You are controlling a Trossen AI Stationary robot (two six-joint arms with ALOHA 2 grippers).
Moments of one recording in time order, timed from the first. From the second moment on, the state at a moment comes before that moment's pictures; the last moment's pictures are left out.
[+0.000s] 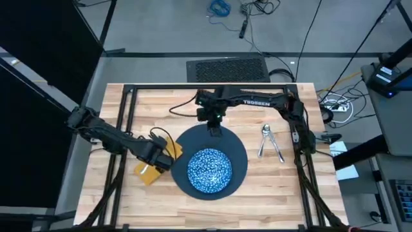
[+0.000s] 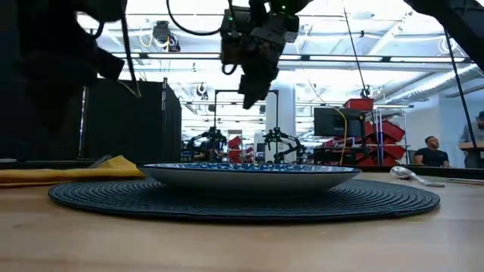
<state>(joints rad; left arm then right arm) -0.37 1.48 0.96 -1.20 -0.16 -1.16 -0.28 2.07 1.92 -1.16 -0.34 -0.28</state>
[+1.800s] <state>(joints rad) -0.31 1.20 1.01 -0.85 -0.92 -0.76 -0.20 0.67 0.31 0.23 -0.18 0.26</state>
